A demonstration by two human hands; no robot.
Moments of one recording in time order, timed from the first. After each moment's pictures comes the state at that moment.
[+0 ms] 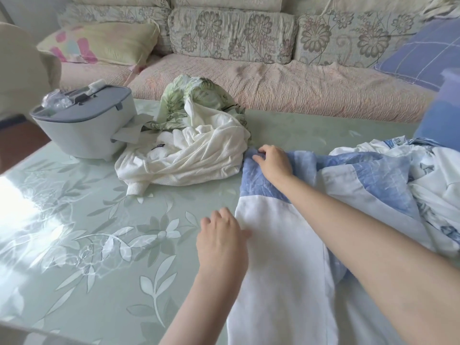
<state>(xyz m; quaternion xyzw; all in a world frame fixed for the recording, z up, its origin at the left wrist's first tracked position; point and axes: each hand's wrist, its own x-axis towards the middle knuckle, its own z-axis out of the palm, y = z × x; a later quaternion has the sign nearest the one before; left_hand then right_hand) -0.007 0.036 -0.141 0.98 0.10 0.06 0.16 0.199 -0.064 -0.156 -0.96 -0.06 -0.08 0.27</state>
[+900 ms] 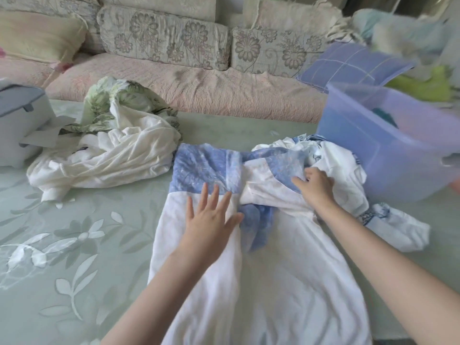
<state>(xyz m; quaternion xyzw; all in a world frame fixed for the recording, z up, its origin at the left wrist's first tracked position) -0.003 -0.047 -0.135 0.98 -0.12 -0.01 0.18 0.082 -0.291 -0.128 -0.94 0.16 -0.15 0.27</state>
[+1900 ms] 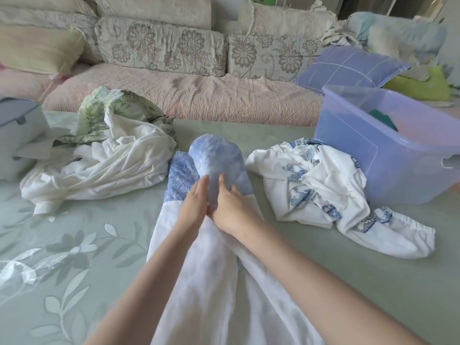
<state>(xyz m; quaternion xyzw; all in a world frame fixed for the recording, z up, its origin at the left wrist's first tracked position) 0.072 -0.046 -0.151 0.68 0.08 -0.03 0.73 0.047 -0.134 -0.111 -0.97 -0.03 0.06 0.21</state>
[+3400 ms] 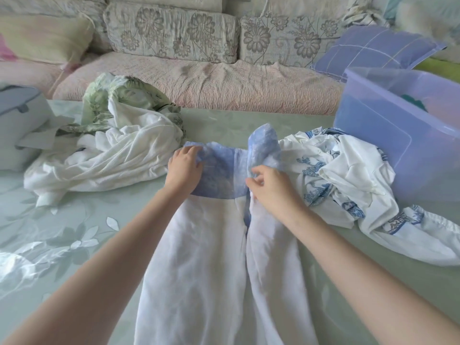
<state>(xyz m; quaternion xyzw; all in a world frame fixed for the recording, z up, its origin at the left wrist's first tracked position) 0.154 -0.003 -0.157 0.95 -0.03 0.14 0.26 0.067 -0.190 -0.108 -0.94 0.00 -0.05 0.33</state>
